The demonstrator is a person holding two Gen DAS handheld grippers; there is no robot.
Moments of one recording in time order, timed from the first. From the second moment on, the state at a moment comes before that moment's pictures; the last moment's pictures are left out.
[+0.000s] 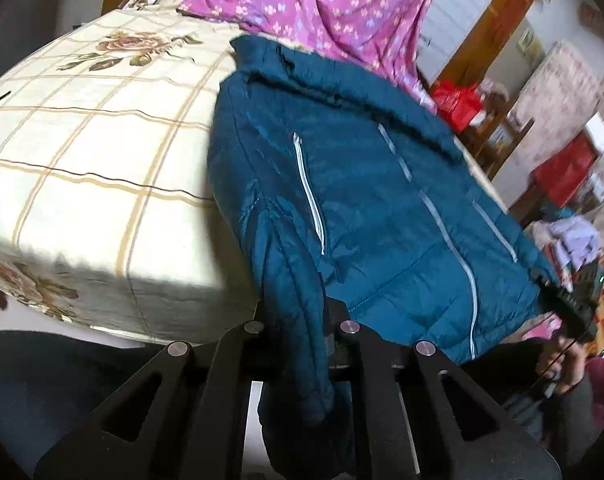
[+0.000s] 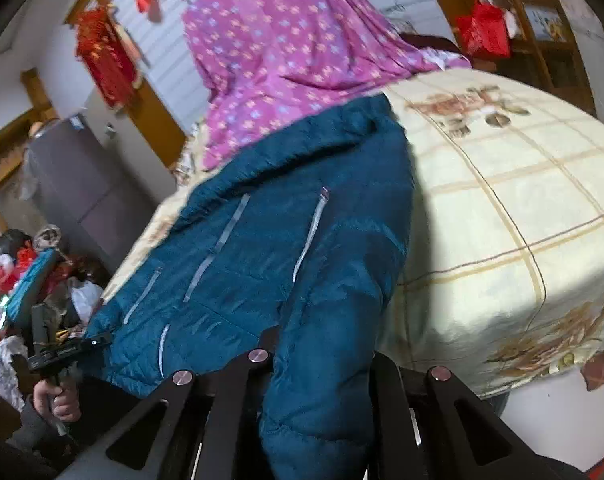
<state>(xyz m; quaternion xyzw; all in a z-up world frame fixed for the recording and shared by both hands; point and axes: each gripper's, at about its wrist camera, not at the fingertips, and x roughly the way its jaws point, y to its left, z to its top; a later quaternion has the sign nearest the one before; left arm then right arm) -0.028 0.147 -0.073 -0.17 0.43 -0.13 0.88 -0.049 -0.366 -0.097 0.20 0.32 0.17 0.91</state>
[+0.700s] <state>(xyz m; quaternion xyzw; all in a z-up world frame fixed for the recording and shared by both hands) -0.089 0.165 0.002 -0.14 0.36 -0.13 0.91 -0.120 -0.355 -0.037 0.15 0.28 0.17 0.93</state>
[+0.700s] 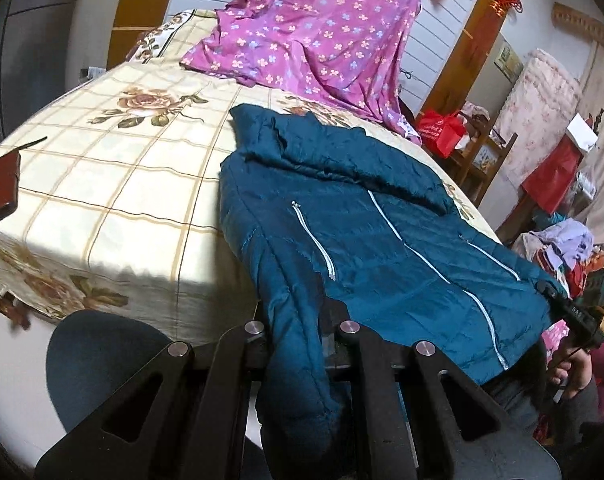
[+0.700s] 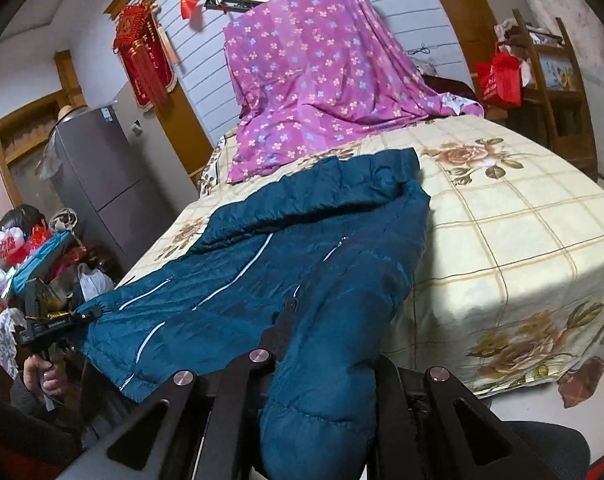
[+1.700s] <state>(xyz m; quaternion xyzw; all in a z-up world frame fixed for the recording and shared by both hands) -0.037 0.170 0.056 -0.20 0.29 -0.12 0.93 -0.088 -0.374 0.008 0.19 0.25 0.17 0.94</state>
